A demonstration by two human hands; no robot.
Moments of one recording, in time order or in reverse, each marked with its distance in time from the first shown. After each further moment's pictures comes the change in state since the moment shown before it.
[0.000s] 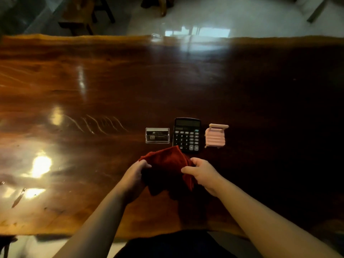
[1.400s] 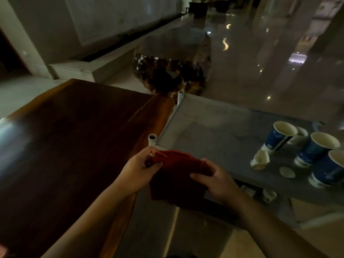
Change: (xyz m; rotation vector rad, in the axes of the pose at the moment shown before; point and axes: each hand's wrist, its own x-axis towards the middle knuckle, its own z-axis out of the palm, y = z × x) left_hand -0.145 -0.201 0.541 1.288 -1.254 0.590; right_hand -0.496 0.269 -0.203 0.642 1.225 -0.434
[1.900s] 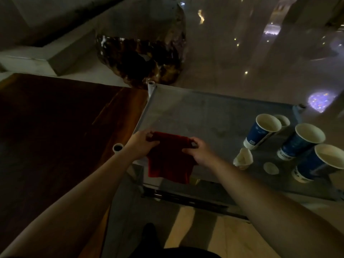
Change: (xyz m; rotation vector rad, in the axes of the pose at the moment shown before) left_hand 0.239 -0.035 0.073 0.256 -0.170 -0.193; right_hand 0.171 0.011 -0.097 -0.039 0.210 0.228
